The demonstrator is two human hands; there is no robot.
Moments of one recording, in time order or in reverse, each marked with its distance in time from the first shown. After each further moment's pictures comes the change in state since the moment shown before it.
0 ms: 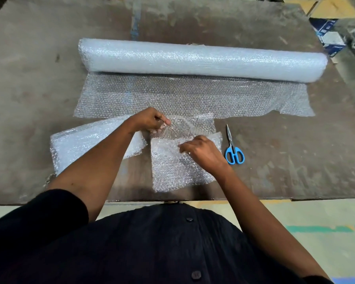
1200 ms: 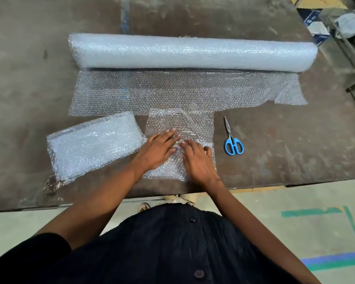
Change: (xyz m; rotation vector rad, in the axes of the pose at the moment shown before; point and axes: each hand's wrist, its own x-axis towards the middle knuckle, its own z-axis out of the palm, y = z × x) left_hand -0.065 -0.037 0.115 0.730 0.114 0.298; right_hand -0.035 -0.064 0.035 0.018 0.025 0.411
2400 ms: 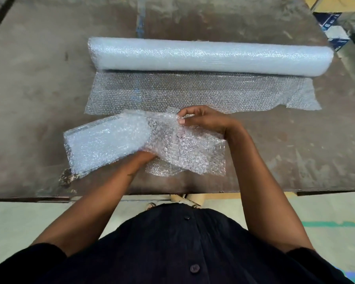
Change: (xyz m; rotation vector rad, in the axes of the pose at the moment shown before) left_hand -0.053 0.001 -0.063 -1.300 -0.215 -0.735; right_hand 0.116 -0.002 -0.146 1.032 -0.630 0.027
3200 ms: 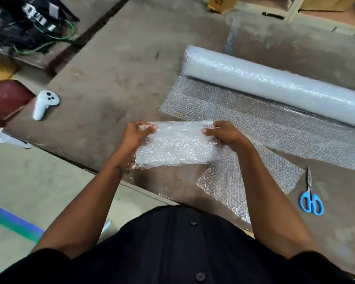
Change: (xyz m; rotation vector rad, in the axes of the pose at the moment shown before) left_hand -0.043 -0.087 -0.220 -0.280 0.786 0.353; right_hand 0.192 0.003 0.099 -0.047 0.137 0.170
